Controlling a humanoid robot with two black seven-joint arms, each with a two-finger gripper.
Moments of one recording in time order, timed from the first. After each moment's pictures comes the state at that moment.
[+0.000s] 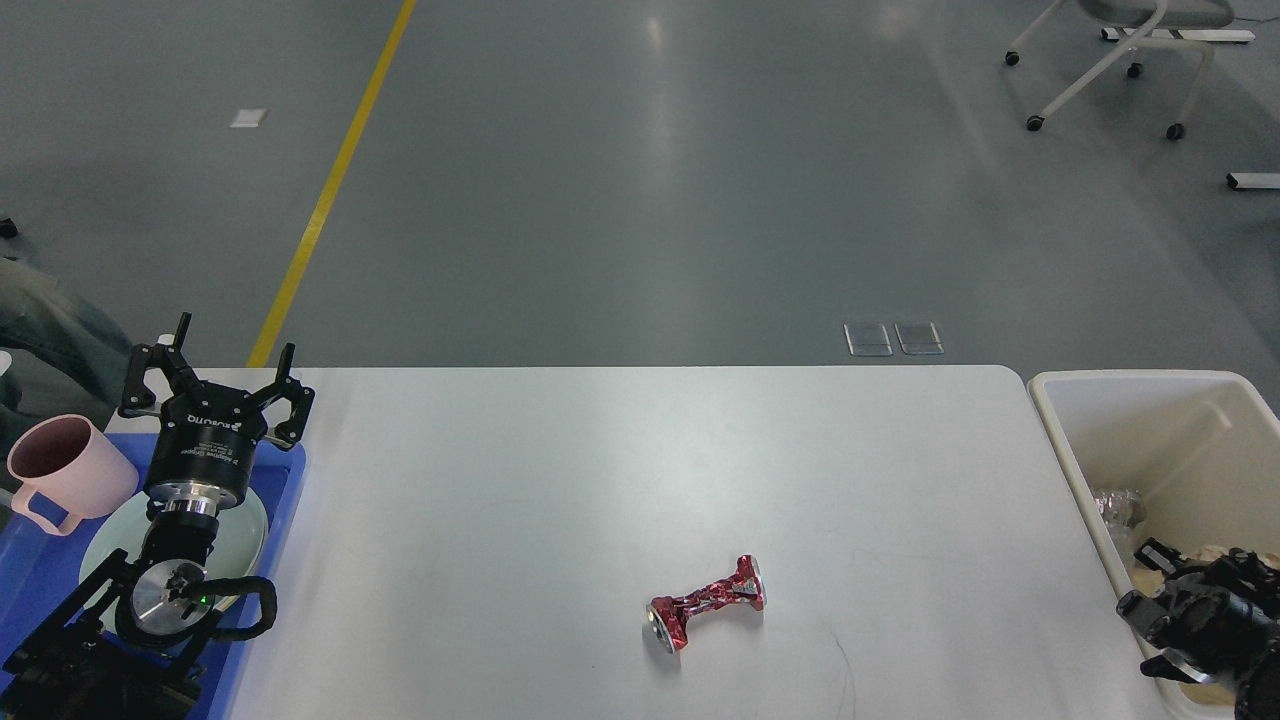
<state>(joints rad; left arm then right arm) -0.34 0.24 -1.26 -0.73 0.08 -0.54 -0.38 0.63 -0.29 -0.86 0.17 0.05 -0.20 -0.28</state>
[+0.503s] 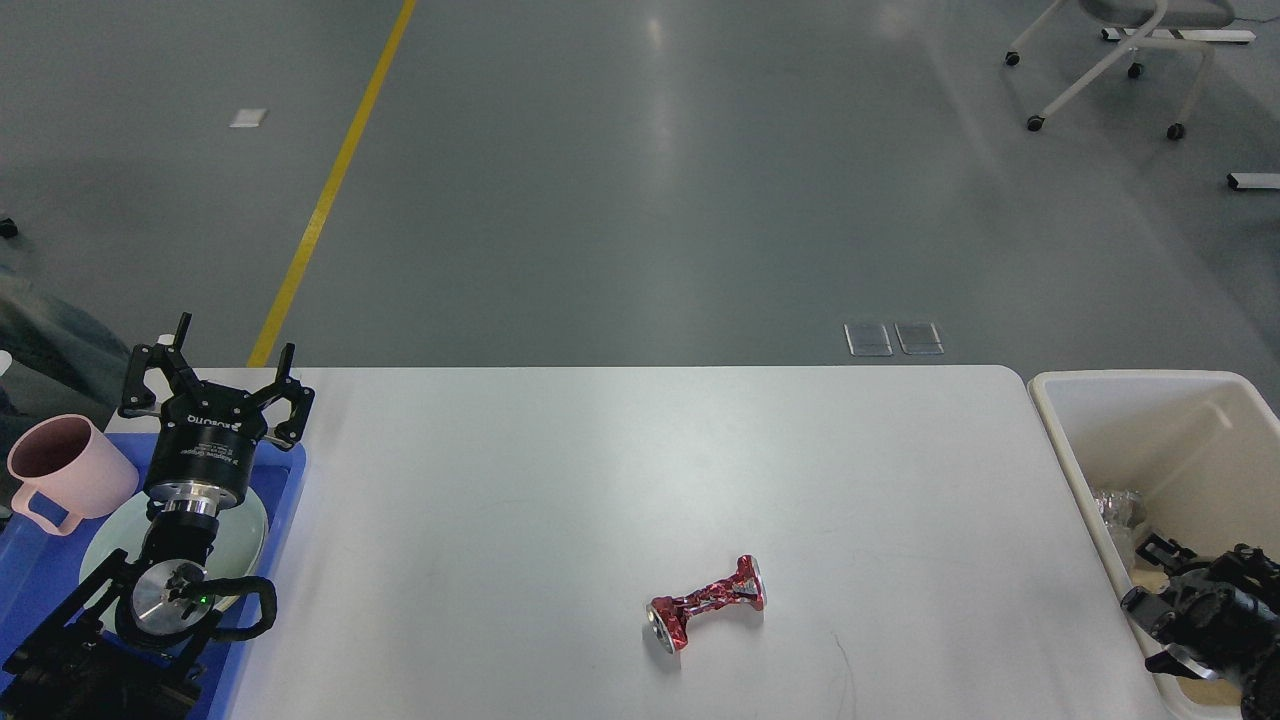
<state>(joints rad) -0.34 0.24 -1.26 -0.73 0.08 -0.54 -0.38 0.64 -0.31 -0.86 0.18 0.04 -0.20 -0.28</state>
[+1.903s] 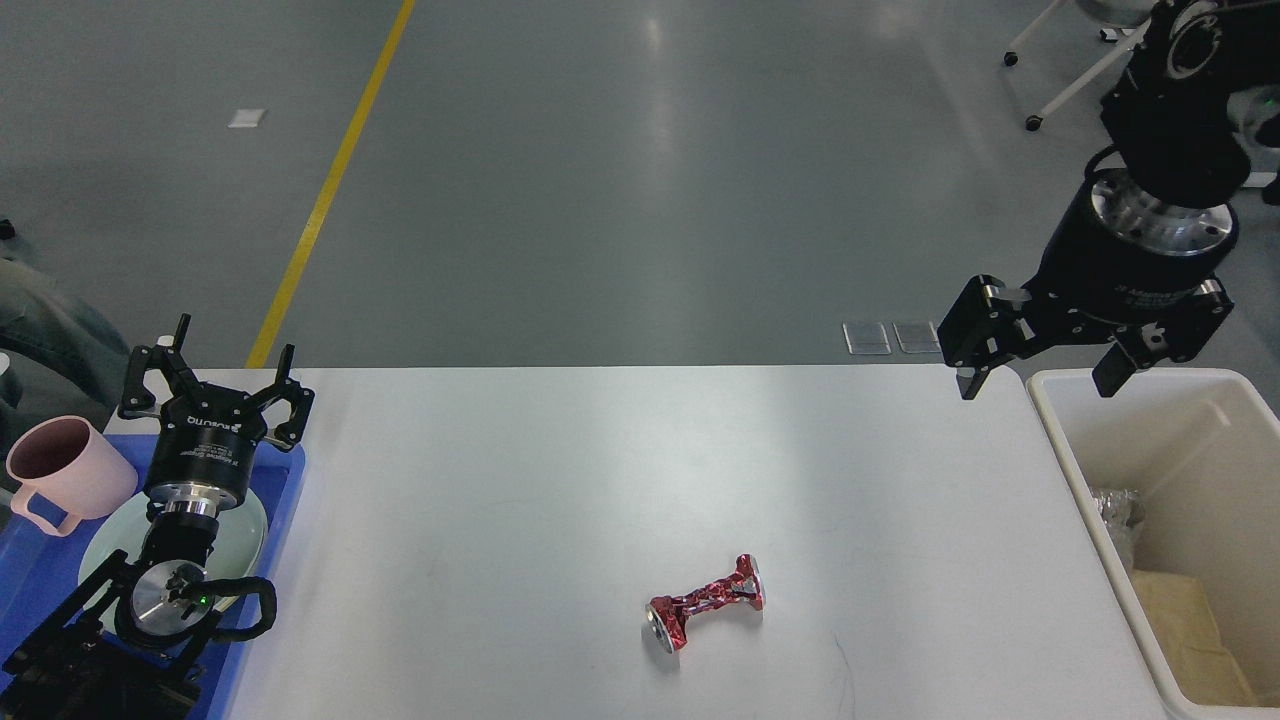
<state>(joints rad) -0.33 0.24 -1.26 -0.73 0.08 -0.54 -0.38 2.46 -0.28 -1.29 1.54 0.07 0.90 -0.29</state>
